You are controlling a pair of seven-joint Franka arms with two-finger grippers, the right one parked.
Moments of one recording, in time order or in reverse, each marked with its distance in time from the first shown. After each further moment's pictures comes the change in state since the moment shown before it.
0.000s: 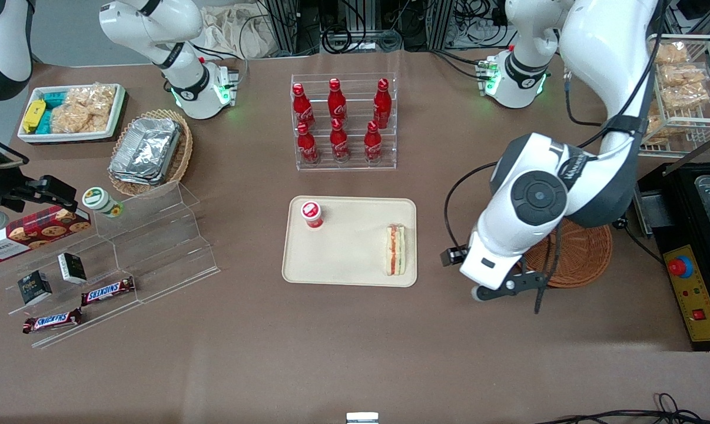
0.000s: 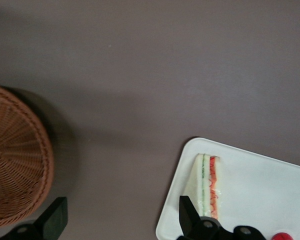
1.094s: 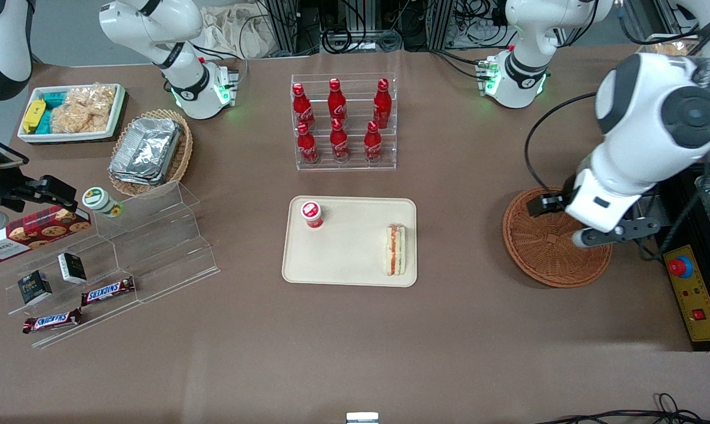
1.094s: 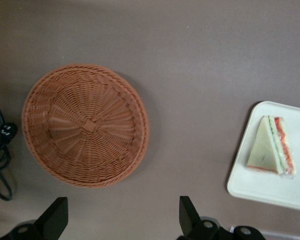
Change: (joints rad) arm 0.132 -0.396 0.162 -0.334 -0.170 -0.077 0.405
